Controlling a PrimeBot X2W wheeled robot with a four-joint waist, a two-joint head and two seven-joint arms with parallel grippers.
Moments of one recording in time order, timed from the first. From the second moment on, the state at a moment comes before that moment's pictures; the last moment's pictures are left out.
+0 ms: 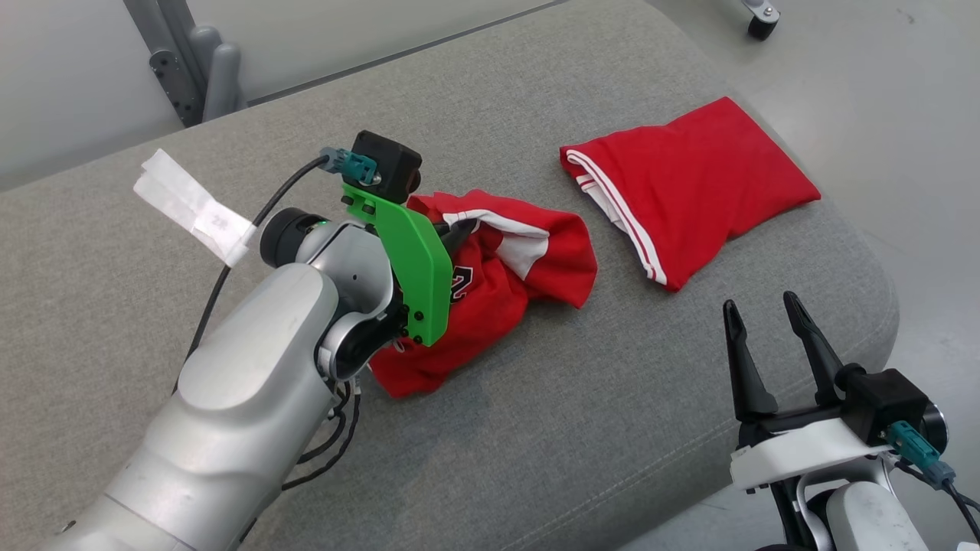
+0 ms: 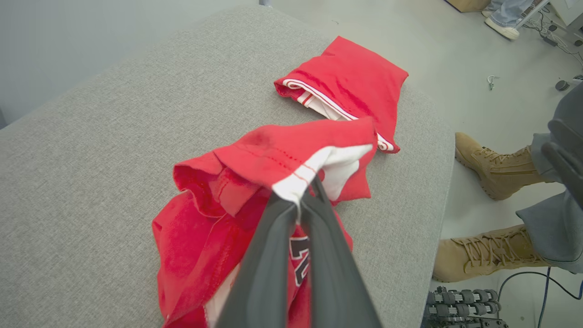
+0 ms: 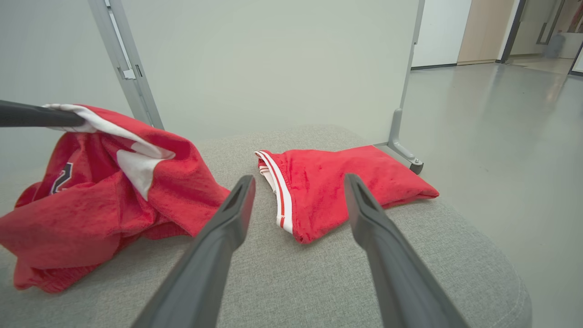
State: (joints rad) left arm -0.82 0.22 -0.78 0.45 -0.84 -0.10 0.42; right arm -0.07 -0.05 0.02 0.10 0.13 0.13 -0.26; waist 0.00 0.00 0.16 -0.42
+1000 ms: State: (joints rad) left arm -0.98 0.22 -0.66 0.43 -0.89 -0.08 0.34; right arm -0.08 -0.05 0.03 0.11 0.11 0.13 -0.26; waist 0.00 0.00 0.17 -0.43
